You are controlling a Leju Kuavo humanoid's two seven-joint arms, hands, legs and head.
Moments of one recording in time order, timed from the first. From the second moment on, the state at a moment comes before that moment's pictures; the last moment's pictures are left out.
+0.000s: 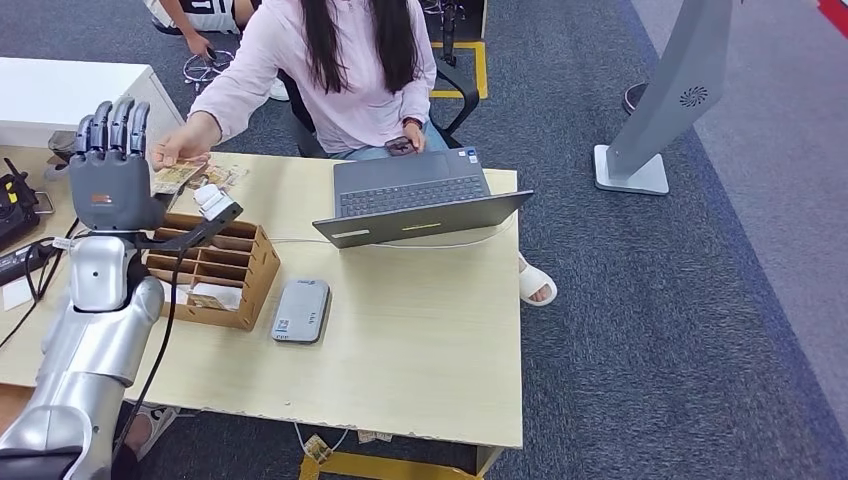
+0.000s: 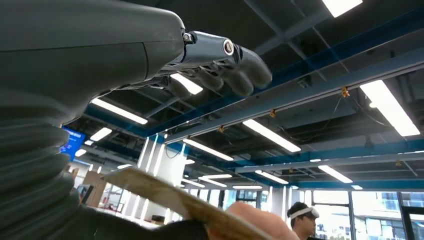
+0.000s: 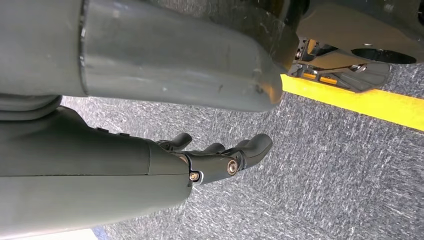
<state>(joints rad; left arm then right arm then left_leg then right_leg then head) -0.57 0.31 0.06 -1.08 -1.45 0.68 -0.03 -0.03 0.09 0.23 -0.18 0.20 -0.13 0.06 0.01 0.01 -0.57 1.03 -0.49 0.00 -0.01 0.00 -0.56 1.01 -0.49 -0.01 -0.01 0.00</state>
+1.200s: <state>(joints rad) -0.30 0.21 -0.07 -1.31 -1.40 0.69 -0.10 -0.03 0.10 0.24 -0.18 0.18 -0.15 0.05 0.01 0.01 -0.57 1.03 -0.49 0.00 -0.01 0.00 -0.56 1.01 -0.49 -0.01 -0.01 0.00</state>
